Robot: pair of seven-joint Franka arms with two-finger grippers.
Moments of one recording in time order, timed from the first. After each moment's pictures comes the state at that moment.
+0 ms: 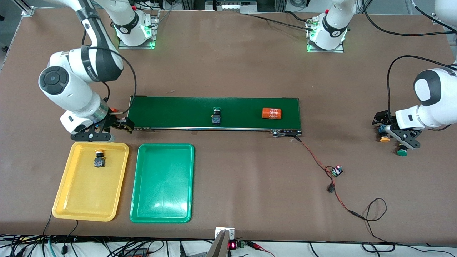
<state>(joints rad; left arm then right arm) 0.55 0.36 -0.30 -2.00 0.04 2.21 0.76 0.06 0.22 0.17 -1.91 -0.08 2.18 0.29</state>
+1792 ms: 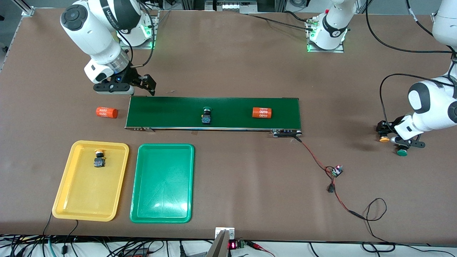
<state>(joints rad) 0.55 0.54 -0.18 -2.00 0.16 2.37 0.44 0.14 -0.16 0.24 -2.33 0.16 2.33 0.35</state>
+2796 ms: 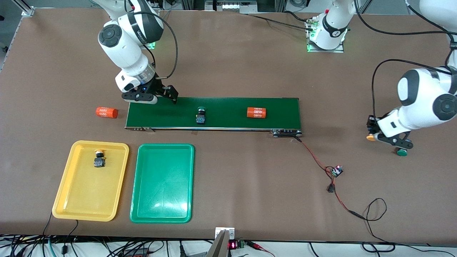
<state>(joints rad) 0.28 0.30 -0.19 -1.98 0.16 2.10 0.31 0.19 0.01 0.30 -2.35 0.17 2.54 0.54</state>
